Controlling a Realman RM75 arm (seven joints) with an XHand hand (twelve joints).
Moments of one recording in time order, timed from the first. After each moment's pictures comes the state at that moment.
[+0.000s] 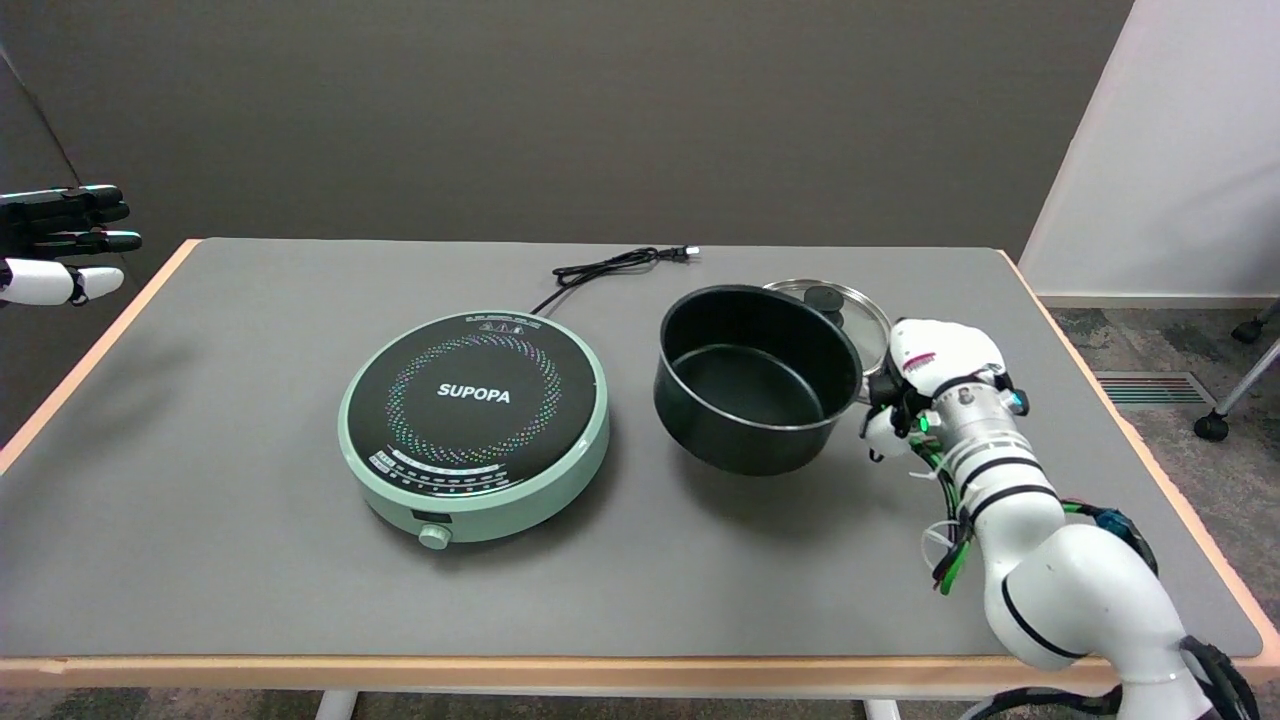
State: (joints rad) arm -0.22 -1.24 -1.60 1.86 2.15 0.58 -1.79
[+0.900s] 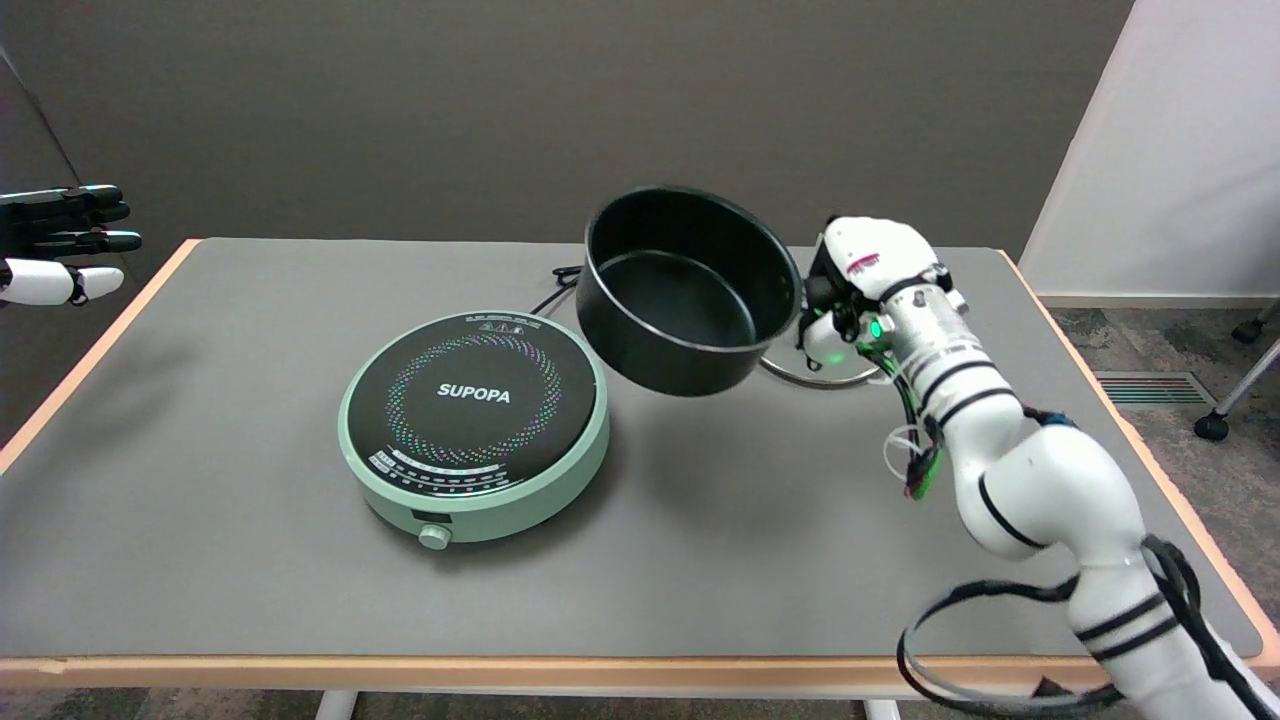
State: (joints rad) arm 0.03 -1.19 -1.61 1.76 2.29 0.34 -1.79
